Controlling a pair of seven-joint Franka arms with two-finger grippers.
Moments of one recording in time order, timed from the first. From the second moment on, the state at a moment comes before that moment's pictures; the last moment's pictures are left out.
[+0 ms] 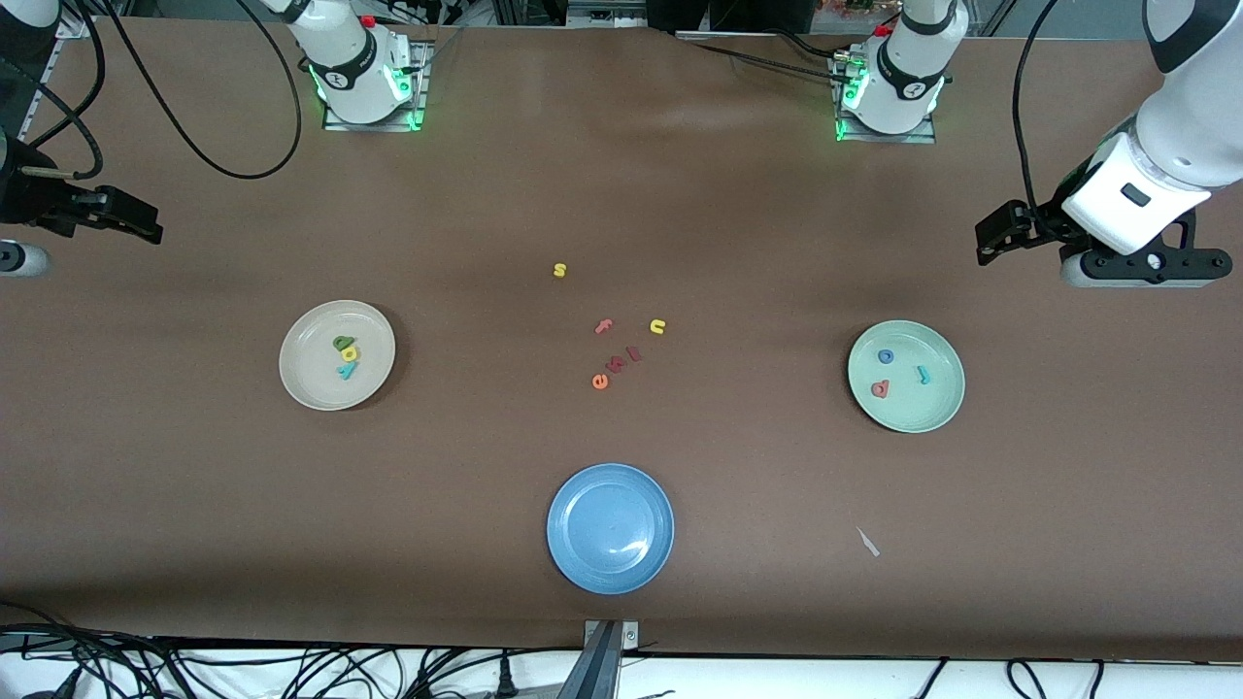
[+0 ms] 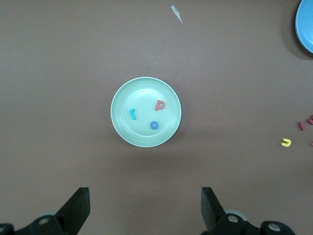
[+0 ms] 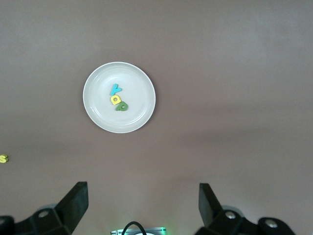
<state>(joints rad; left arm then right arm) 0.02 0.03 -0.15 -1.64 0.00 1.62 -0.15 -0.04 0.05 0.02 -1.57 -0.07 1.50 0.02</state>
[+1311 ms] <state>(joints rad) 0.02 0.03 -0.15 -1.64 0.00 1.62 -0.15 -0.04 0.07 0.02 -1.57 -0.07 1.50 0.02</state>
